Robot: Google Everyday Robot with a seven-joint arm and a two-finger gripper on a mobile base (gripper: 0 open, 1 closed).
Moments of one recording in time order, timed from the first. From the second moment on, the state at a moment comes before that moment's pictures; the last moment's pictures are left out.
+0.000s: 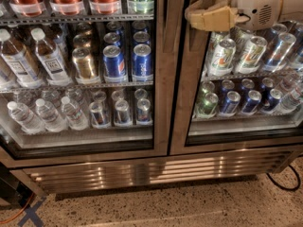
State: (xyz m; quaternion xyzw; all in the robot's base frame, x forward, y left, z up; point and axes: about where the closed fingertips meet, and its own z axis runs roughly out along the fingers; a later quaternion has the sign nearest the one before) arm 0.556 -0.094 1.045 -0.55 0.58 0.34 0.49
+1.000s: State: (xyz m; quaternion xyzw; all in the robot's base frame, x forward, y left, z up) arm 0.557 -0.094 1.047 -0.55 0.58 0.34 0.50
